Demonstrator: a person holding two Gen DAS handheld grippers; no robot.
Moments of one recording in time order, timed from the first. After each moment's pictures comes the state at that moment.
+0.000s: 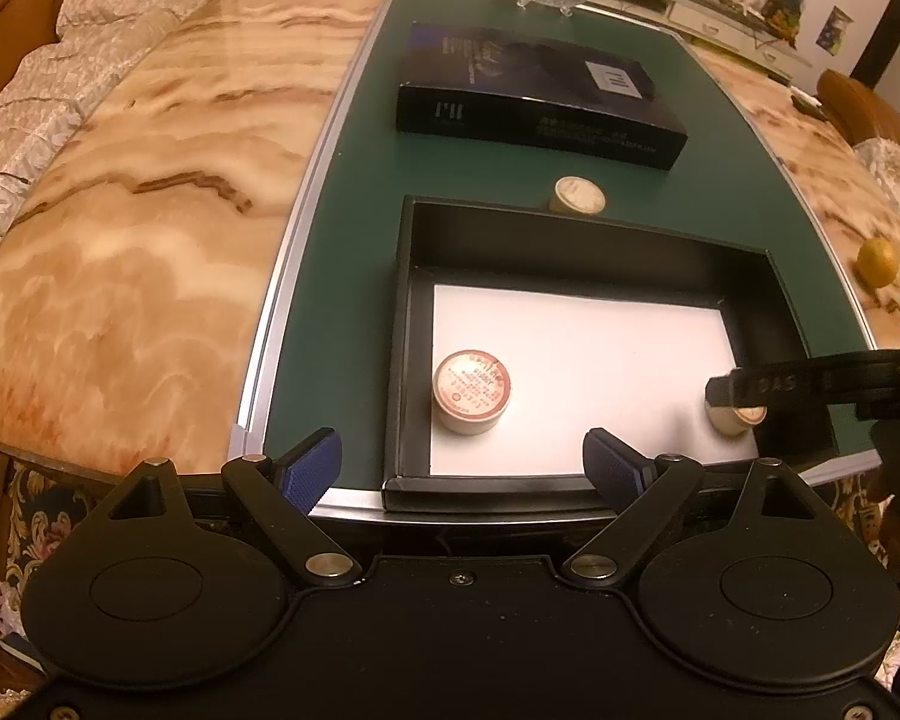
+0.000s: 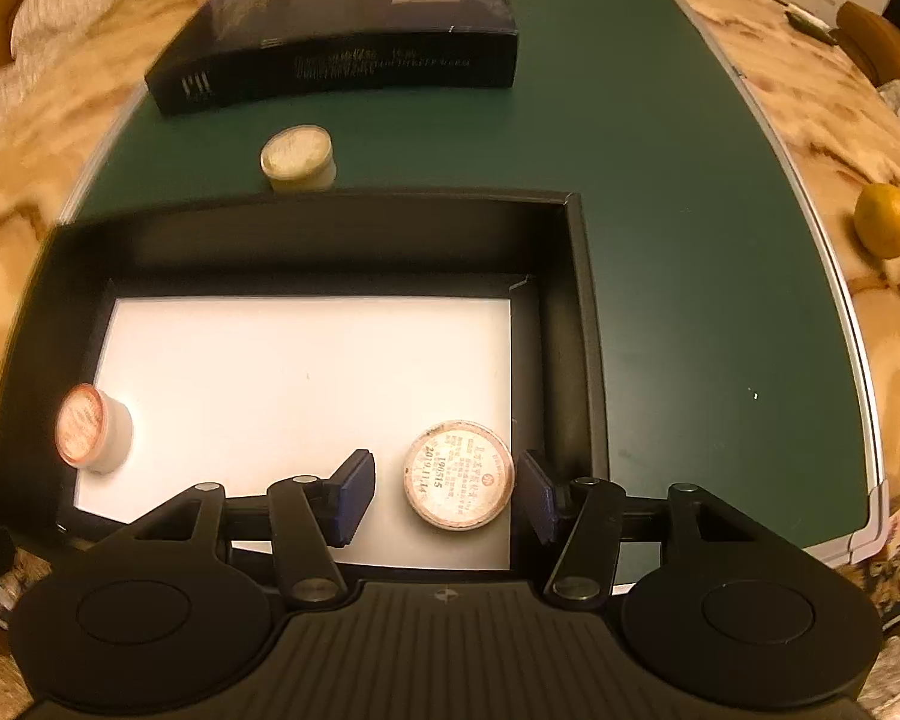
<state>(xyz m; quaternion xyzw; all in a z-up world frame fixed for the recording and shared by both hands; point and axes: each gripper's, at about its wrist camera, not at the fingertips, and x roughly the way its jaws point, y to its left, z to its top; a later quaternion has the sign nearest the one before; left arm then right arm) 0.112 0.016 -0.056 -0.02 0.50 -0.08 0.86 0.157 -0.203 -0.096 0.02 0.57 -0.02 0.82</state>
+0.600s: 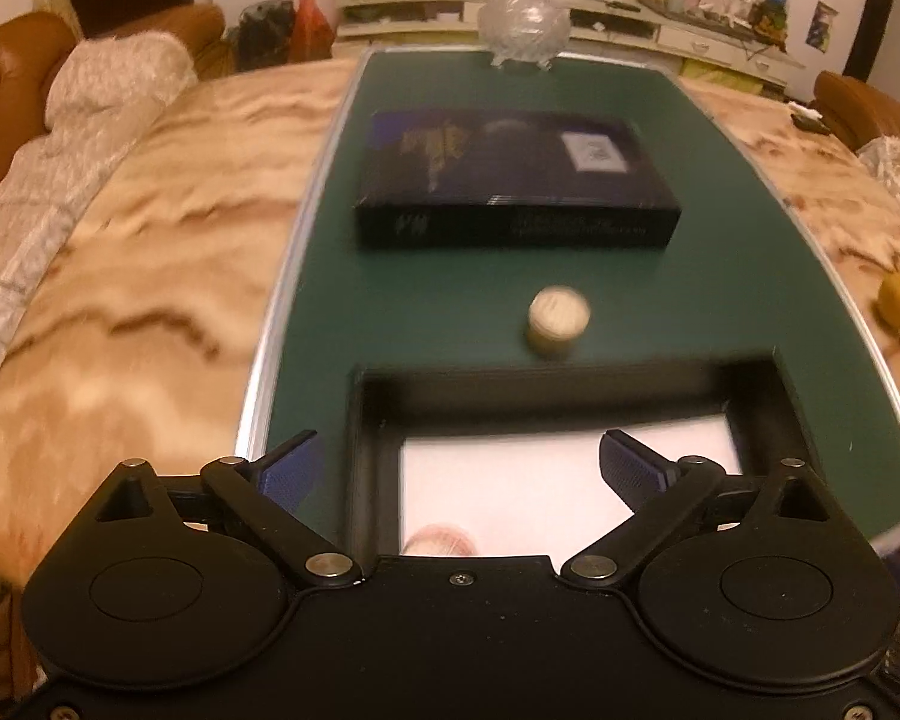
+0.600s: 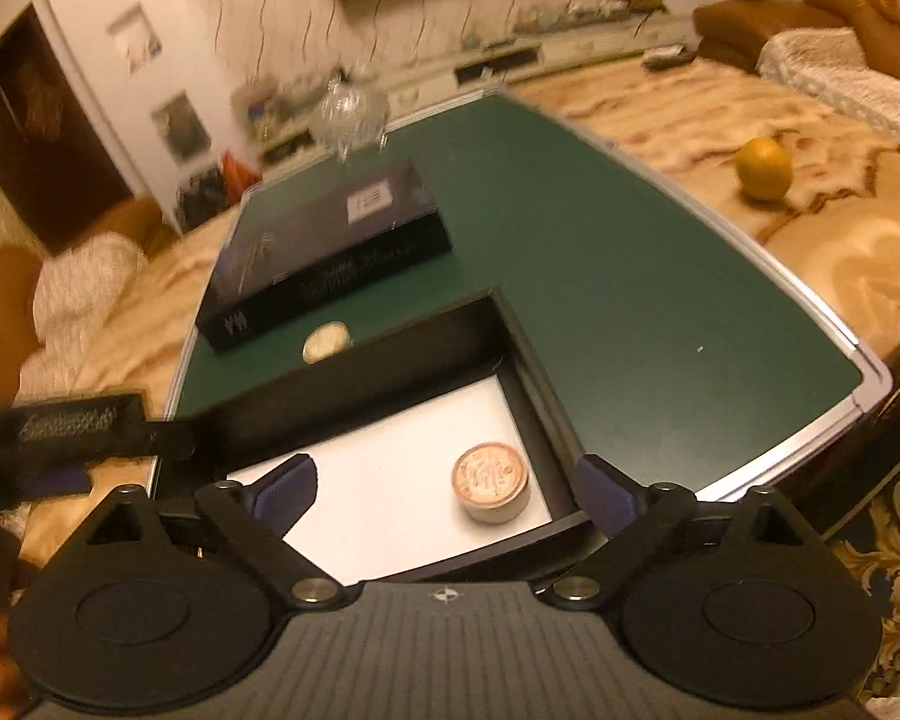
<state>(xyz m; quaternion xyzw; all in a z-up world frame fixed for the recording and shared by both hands) 0.181 -0.039 -0.036 0.03 0.46 -0.08 0.89 0.047 -0.222 -0.059 0.21 0.36 -0.07 0.91</state>
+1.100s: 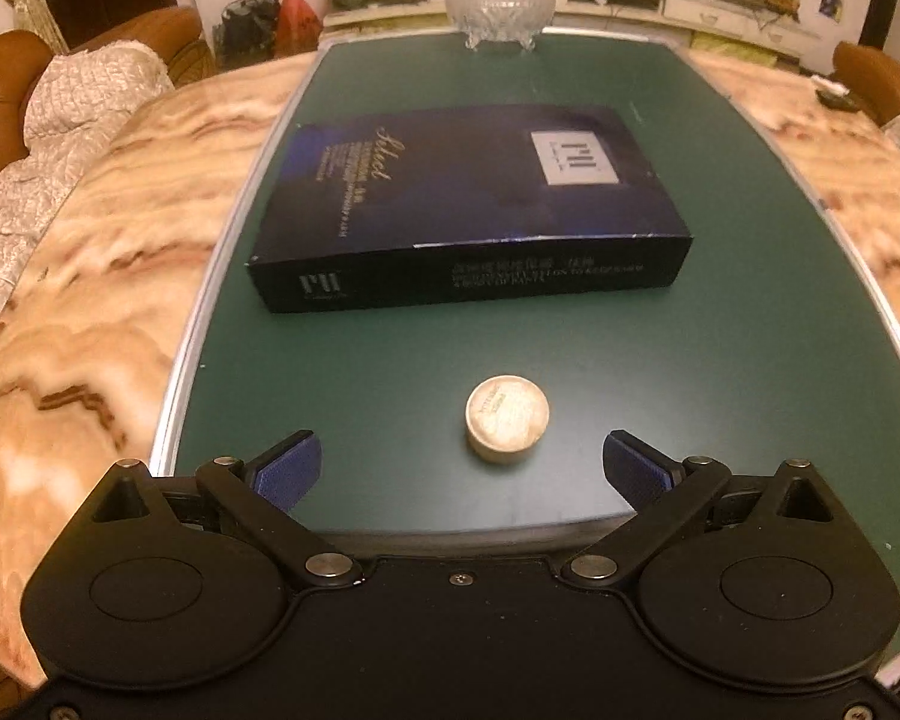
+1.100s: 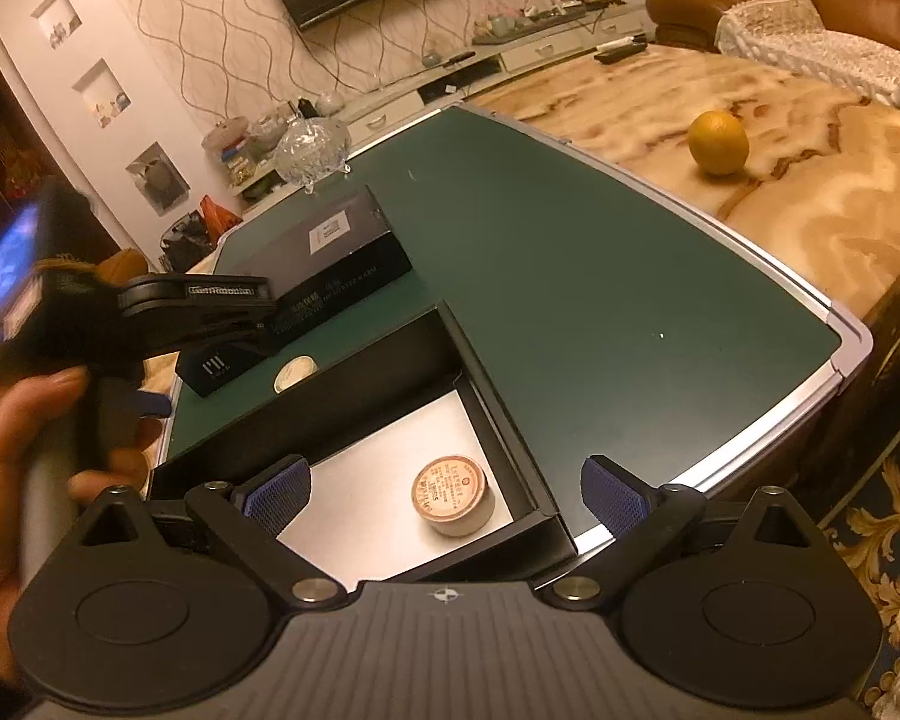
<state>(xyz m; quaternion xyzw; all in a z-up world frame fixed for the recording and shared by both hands) 0.265 -0.109 -0.077 0.06 0.48 -0.06 0.87 0.040 -0.250 -0.069 0.26 0.35 -0.09 0.90</state>
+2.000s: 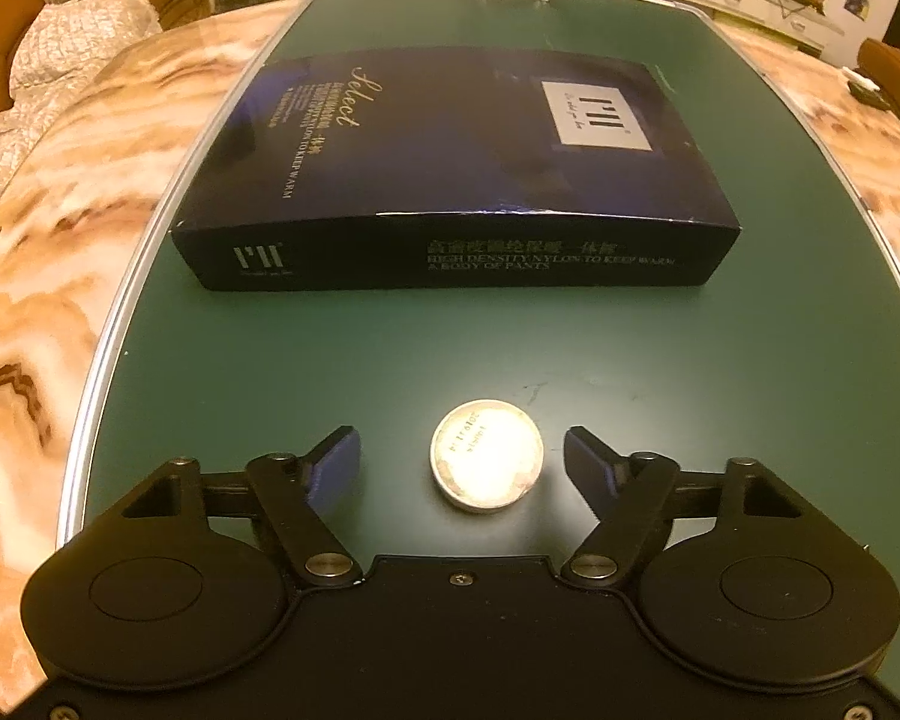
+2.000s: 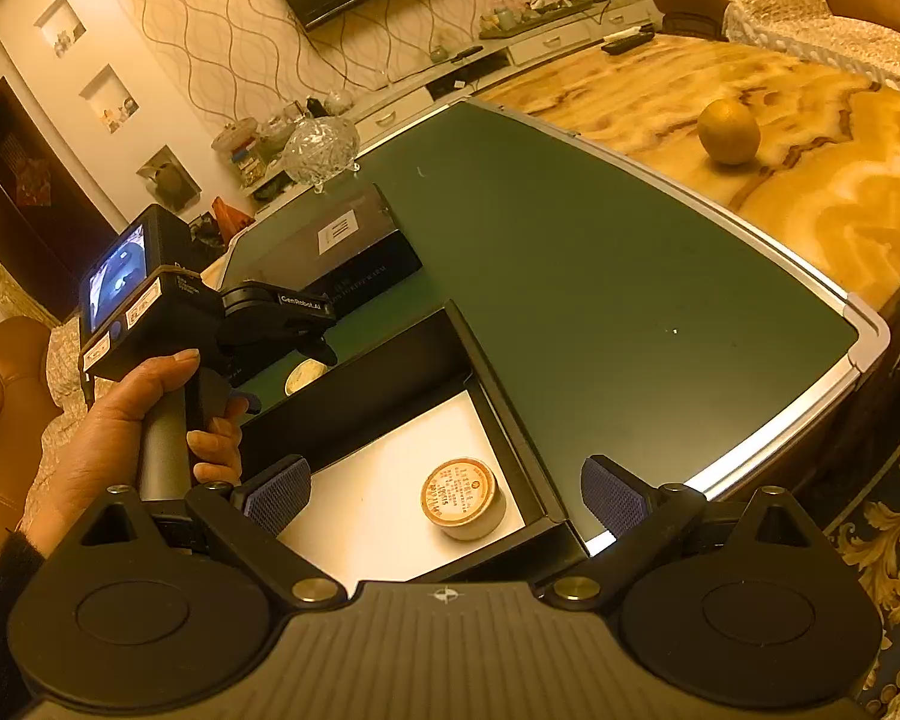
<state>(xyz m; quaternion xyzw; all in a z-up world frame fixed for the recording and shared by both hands) 0.307 -0.119 -0.118 0.03 0.51 -0.06 0.86 0.043 -0.254 -0.071 0.27 0.35 -0.08 0.89</state>
